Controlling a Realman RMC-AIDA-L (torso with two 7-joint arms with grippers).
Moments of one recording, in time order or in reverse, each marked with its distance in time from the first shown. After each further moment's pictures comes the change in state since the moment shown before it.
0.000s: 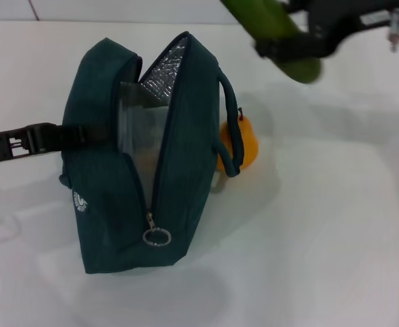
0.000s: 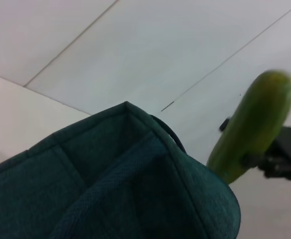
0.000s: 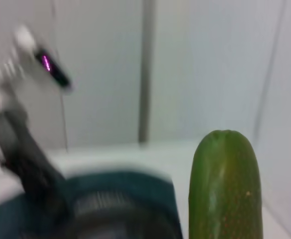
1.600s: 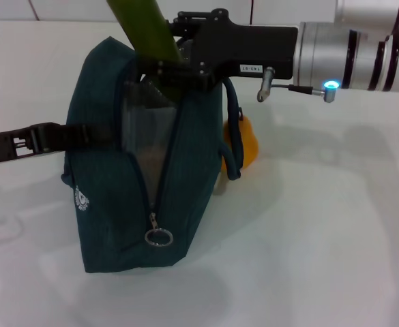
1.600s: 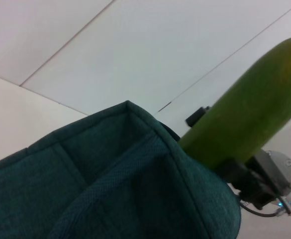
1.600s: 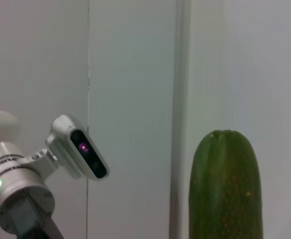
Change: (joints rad) left arm -0.001 -0.005 0.006 -0.008 -0.006 -0.004 0.002; right arm 0.080 0.010 -0.535 0.688 0.991 0.410 -0.752
